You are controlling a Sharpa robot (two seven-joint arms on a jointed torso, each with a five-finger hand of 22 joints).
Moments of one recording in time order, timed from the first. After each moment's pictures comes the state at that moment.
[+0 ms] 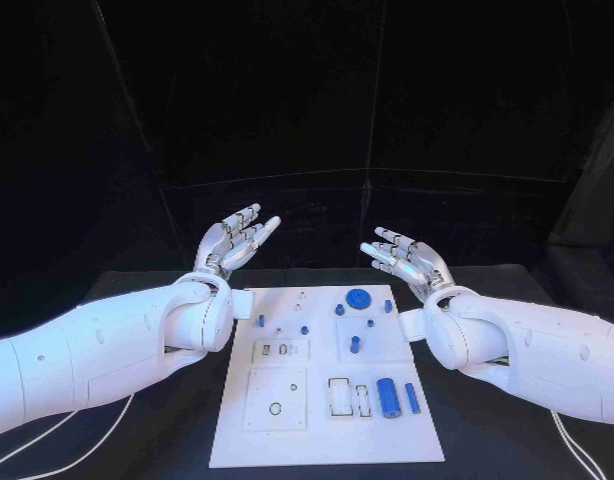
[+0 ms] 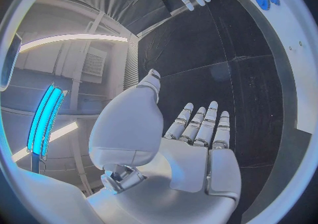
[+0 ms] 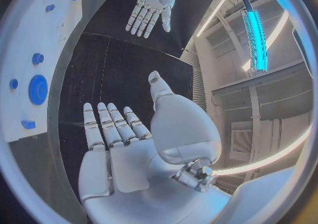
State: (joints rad) left arm 1.21 -0.66 -0.14 1.31 0.05 -0.59 0.62; left_hand 1.23 -0.09 0.04 0.28 0.04 0.41 0.15 0.04 0.04 0.32 0.17 0.03 0.04 0.44 0.20 0.05 0.05 0.14 0.18 0.27 0.04 0.03; right arm 1.15 -0.71 -0.12 1.38 -0.09 -0.52 0.47; right_hand 1.17 0.09 -0.05 -0.06 0.14 0.34 0.15 0.04 0.04 0.46 0.23 0.05 0.04 0.46 0.21 0.05 0.04 0.09 0.40 0.28 0.08 0.06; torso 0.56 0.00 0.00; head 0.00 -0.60
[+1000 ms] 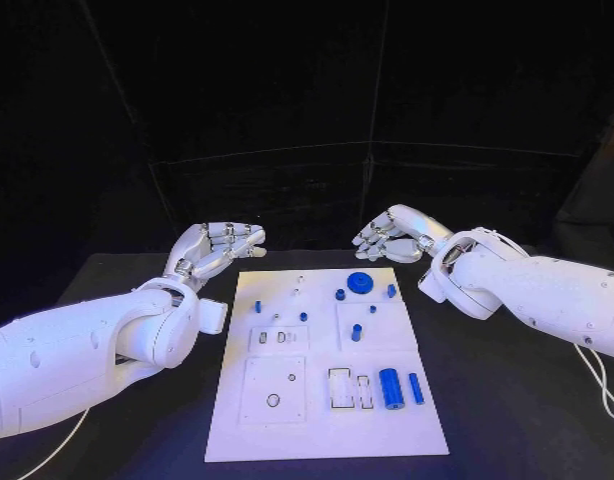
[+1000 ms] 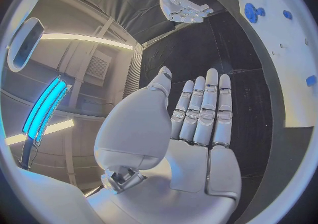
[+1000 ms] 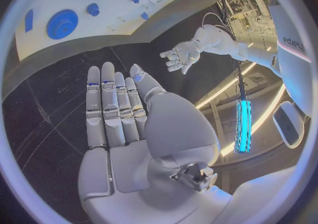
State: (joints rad) left arm 1.22 -0.83 -0.14 1.47 -0.08 -0.45 0.62; left_hand 1.36 -0.01 0.02 0.15 0.05 0.98 0.22 0.14 0.08 1.06 0.16 0.16 0.08 1.12 0.11 0.22 0.15 0.18 0.86 0.23 0.30 0.13; right arm 1.28 -0.72 -0.07 1.29 -1.08 -0.37 0.22; right_hand 1.32 0.07 0.09 -0.29 0.20 1.05 0.18 0.10 0.07 1.21 0.11 0.08 0.06 1.33 0.05 0.19 0.11 0.16 1.01 0.16 0.39 0.17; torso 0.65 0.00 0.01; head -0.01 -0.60
